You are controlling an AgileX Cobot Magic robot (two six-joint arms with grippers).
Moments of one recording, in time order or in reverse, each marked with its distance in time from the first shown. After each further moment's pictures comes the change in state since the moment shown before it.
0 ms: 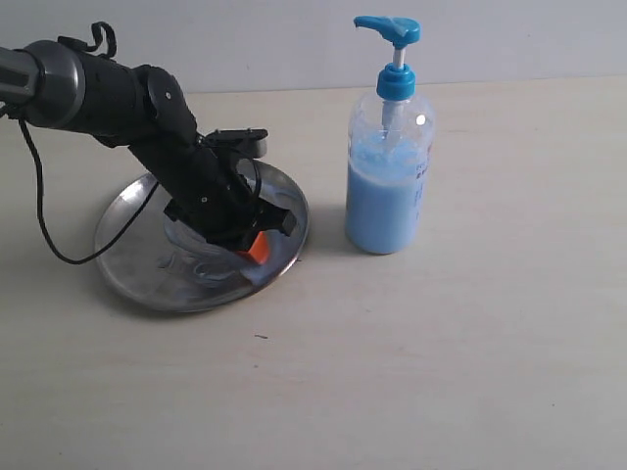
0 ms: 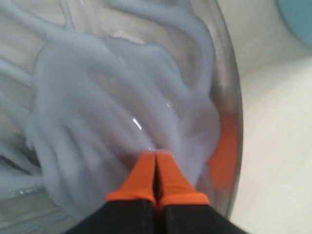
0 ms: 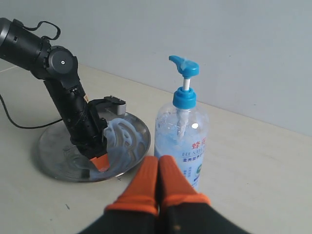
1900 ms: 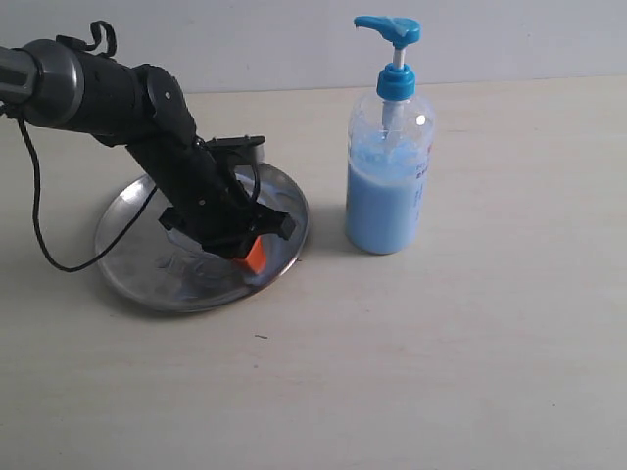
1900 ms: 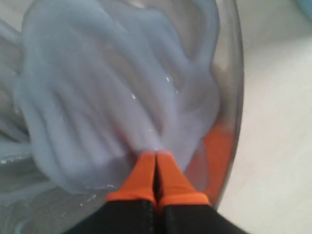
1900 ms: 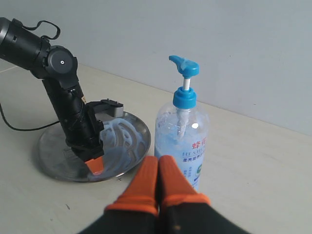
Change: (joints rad) left arm 0.000 -0.003 0.004 0.018 0.059 -0.060; right arm 0.000 0.000 0.000 0.000 0.000 0.000
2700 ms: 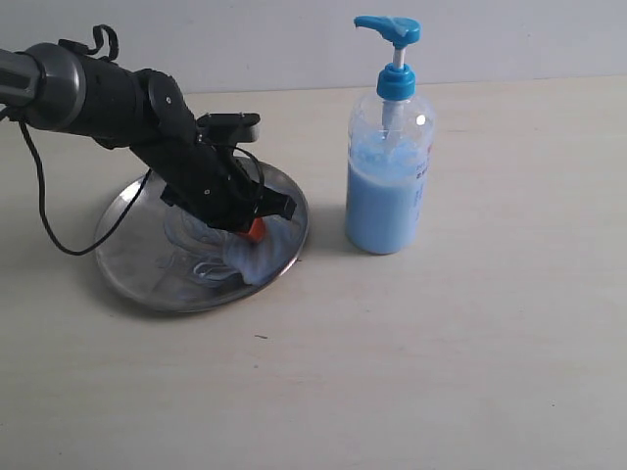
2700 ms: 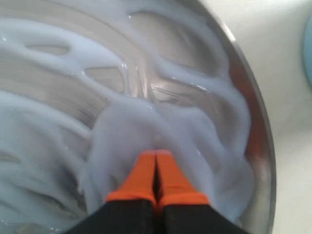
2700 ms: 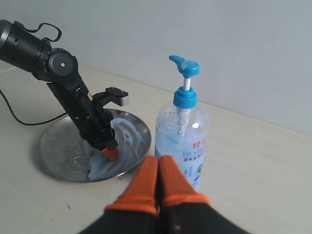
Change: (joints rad) left arm 0.000 0.003 0.002 0.023 -0.222 -0.010; right arm 0.000 0.000 0.000 0.004 0.002 0.000
